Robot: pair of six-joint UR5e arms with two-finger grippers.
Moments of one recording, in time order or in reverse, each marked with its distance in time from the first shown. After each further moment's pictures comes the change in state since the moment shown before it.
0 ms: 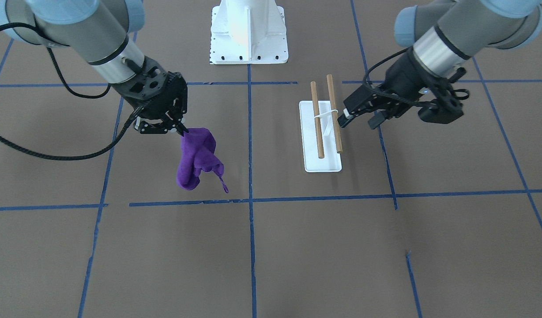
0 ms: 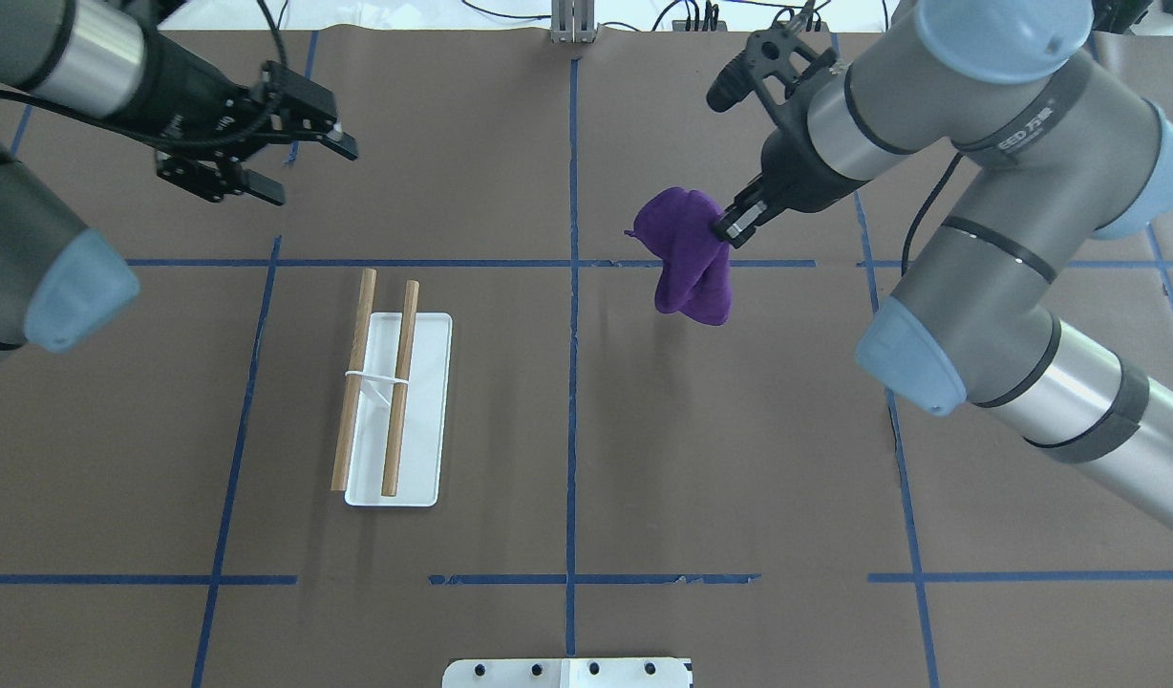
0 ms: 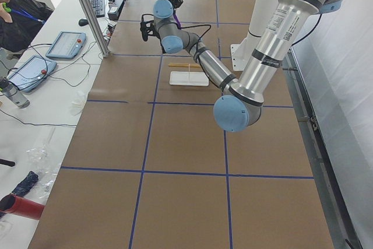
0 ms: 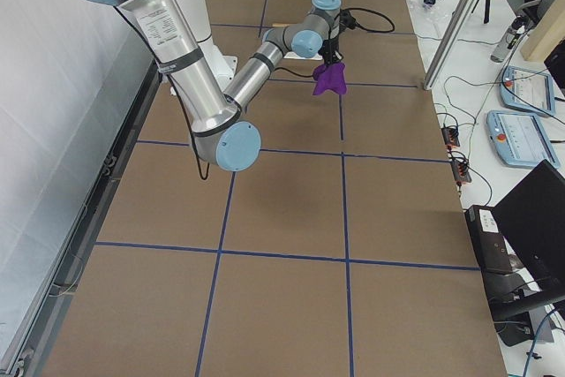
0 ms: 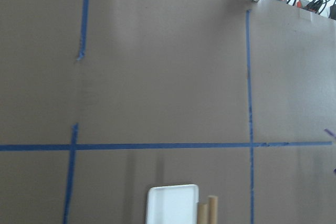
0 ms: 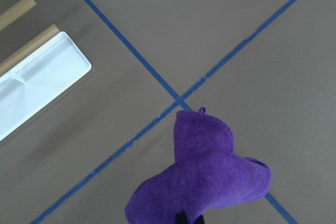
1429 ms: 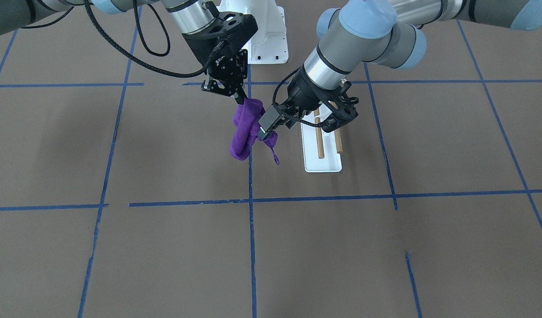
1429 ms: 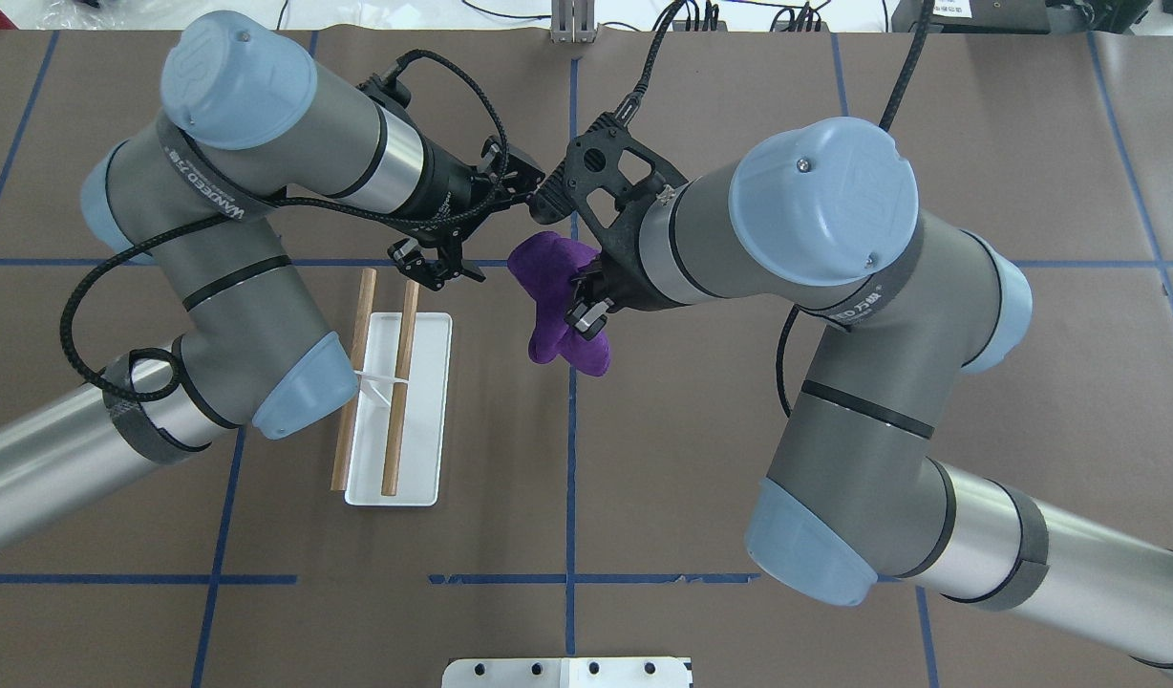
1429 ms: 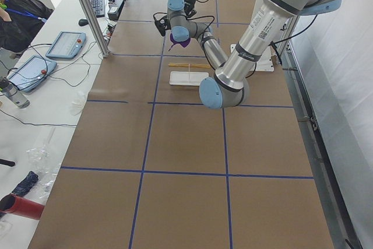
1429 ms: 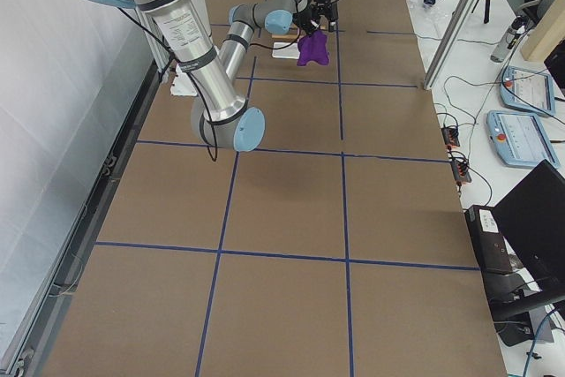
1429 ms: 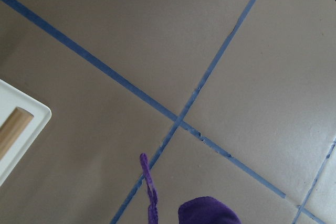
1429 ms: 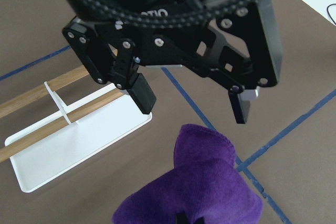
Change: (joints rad) left arm 0.214 -0.193 0.142 -0.004 0.206 -0.427; right arm -0.207 0.078 0.071 0.001 -0.302 0.028
